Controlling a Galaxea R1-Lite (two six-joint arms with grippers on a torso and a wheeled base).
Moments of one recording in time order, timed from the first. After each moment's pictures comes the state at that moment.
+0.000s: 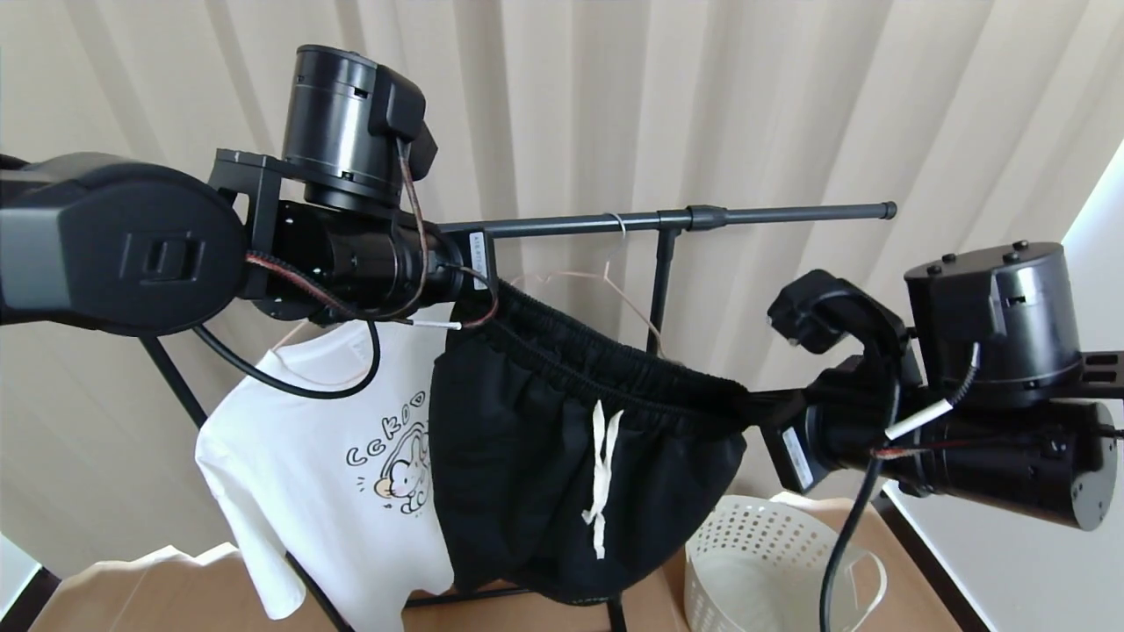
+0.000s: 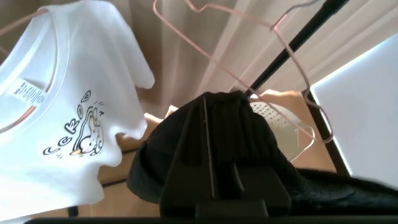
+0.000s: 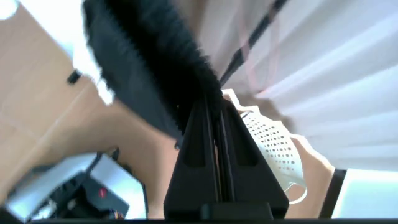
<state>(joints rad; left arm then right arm) -0.58 1.77 -1.47 0.16 0.29 -0.31 0.64 1.55 -0.89 -0.10 -0.20 -0.02</state>
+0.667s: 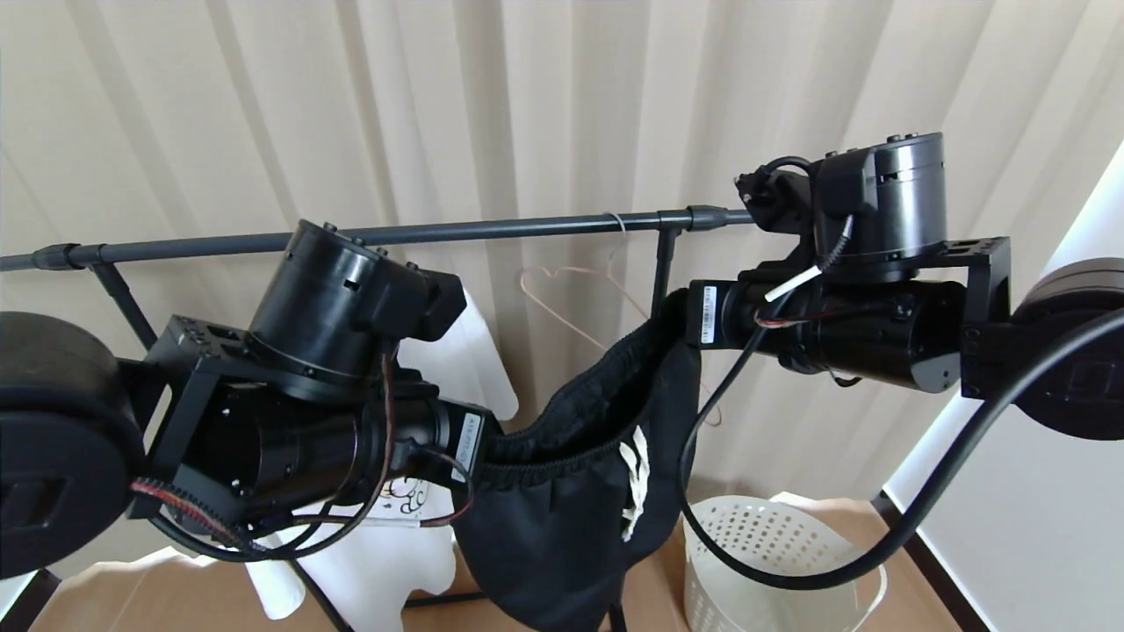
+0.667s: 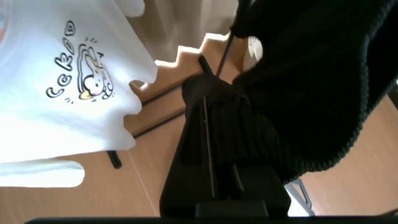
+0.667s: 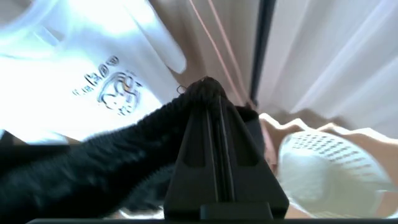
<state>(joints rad) -0.74 1.60 -1.06 0.17 0.28 -0.21 0.65 1.75 -1.25 -0.10 -0.25 0.36</state>
